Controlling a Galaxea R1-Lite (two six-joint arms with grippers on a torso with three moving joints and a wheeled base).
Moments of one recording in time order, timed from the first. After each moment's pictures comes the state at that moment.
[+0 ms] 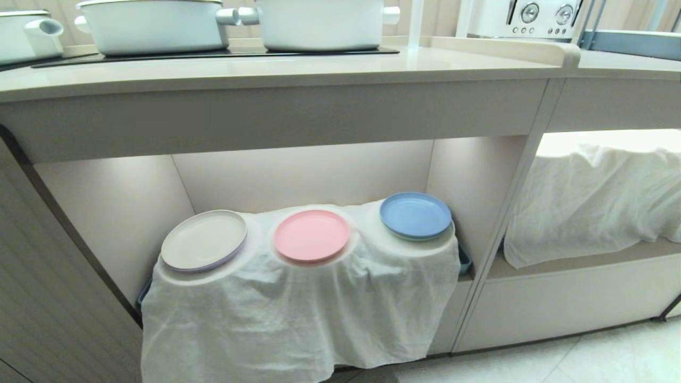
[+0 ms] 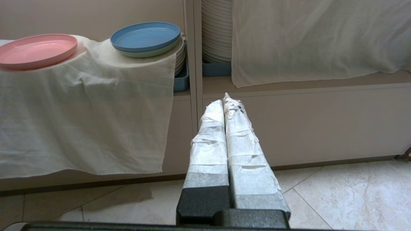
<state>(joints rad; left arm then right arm) 0.00 0.00 0.00 0.00 0.00 -0.01 0.00 0.00 0.00 0.00 0.00 -0.01</state>
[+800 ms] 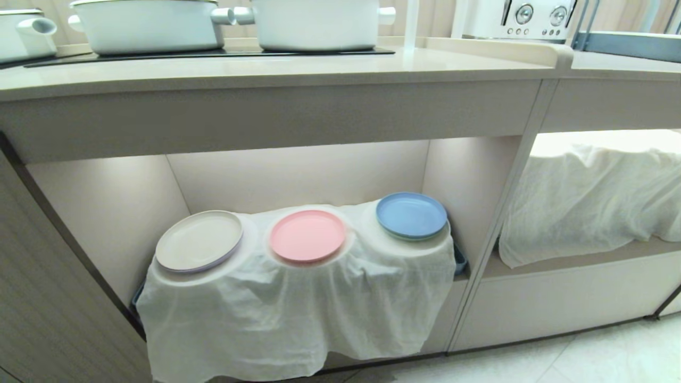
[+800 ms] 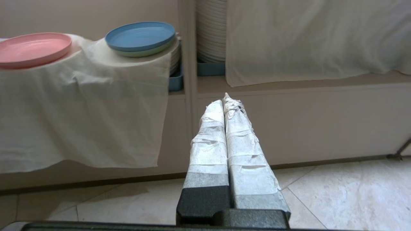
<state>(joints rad) 0.00 0.00 0.00 0.00 0.01 0.00 0.00 0.00 0.00 0.00 0.00 -0.01</state>
